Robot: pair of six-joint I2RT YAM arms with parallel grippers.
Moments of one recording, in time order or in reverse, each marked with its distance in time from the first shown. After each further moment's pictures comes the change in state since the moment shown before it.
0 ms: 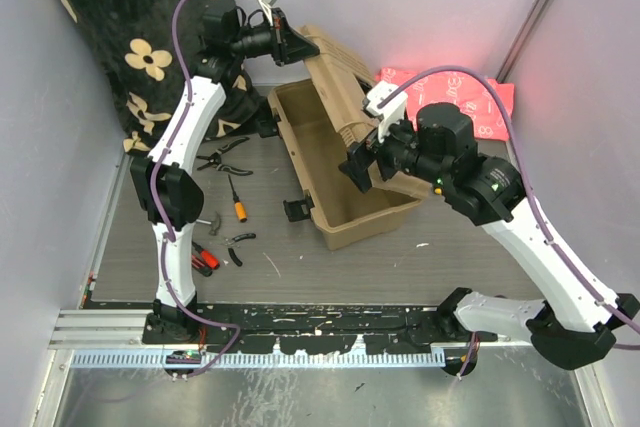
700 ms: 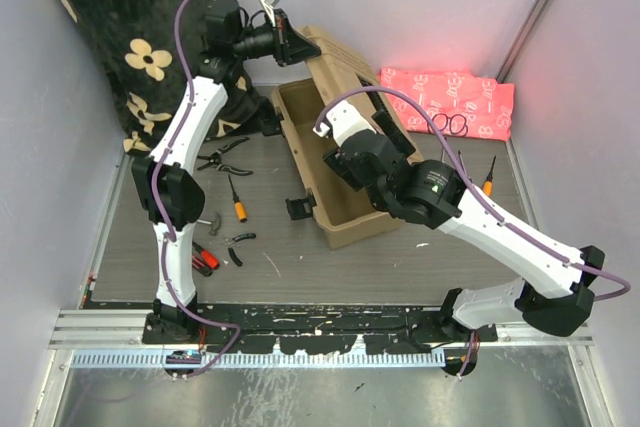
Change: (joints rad) left arm -0.007 0.004 0.001 -0.014 -0.021 0.007; right arm 0.327 0.165 0.040 -0.129 0.901 -0.077
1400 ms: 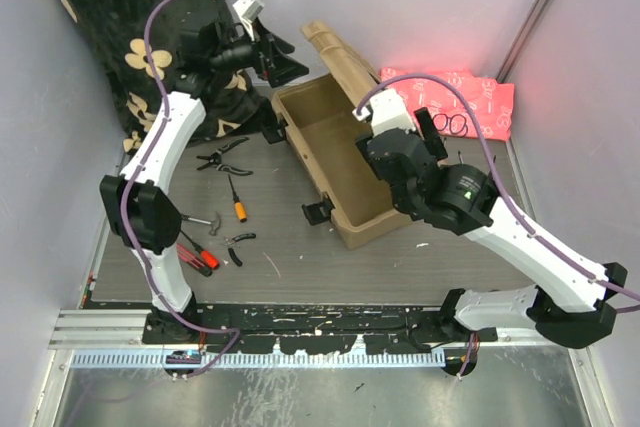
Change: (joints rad) left arm 0.042 -0.242 -0.335 0.106 0.003 0.093; right arm -0.020 -0.085 -0.004 -0.048 0.208 0.124
